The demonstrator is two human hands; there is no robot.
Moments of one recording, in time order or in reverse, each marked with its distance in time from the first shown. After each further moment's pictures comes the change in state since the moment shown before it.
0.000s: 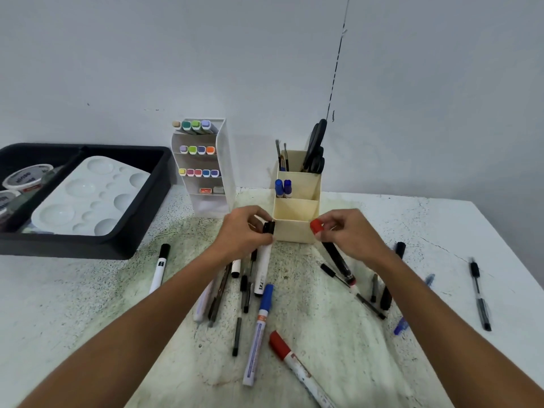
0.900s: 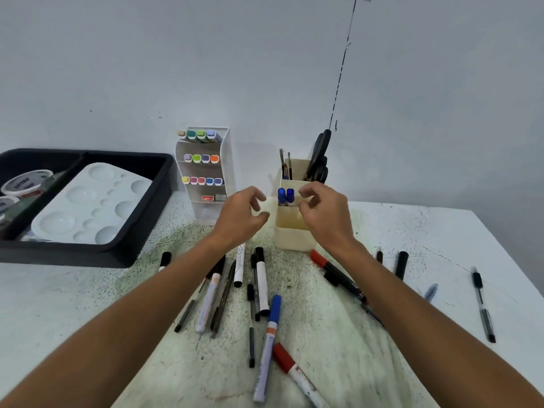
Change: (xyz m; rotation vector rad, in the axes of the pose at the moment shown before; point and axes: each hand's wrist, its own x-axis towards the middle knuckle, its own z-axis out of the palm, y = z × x) left_hand 0.042 0.001 -0.013 0.242 0.181 0.230; right_hand 0.041 -0.033 0.037 -0.120 0.428 -0.394
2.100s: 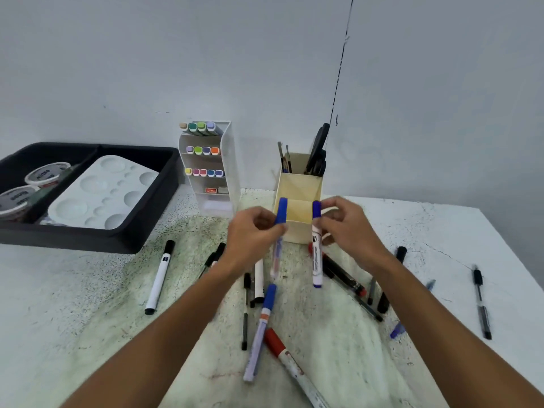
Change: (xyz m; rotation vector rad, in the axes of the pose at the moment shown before) left_hand -0.068 0.057 0.010 -0.397 0.024 -0.271; right_hand -0.034 0.006 -0.053 0.396 -0.332 0.423
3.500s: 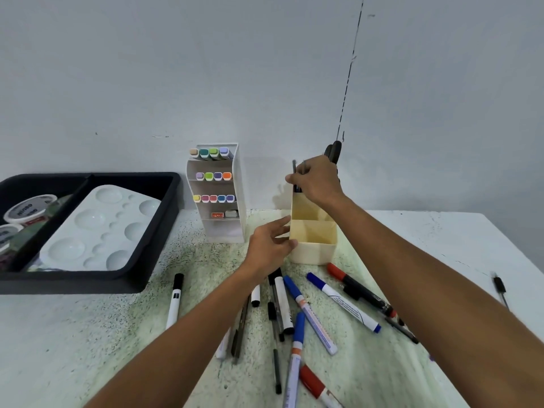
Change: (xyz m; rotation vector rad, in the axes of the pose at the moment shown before) left_hand 0.068 -0.048 0.002 -0.242 -0.206 -0.121; right_hand 0.115 -0.069 0.059 -0.336 0.287 -0.101
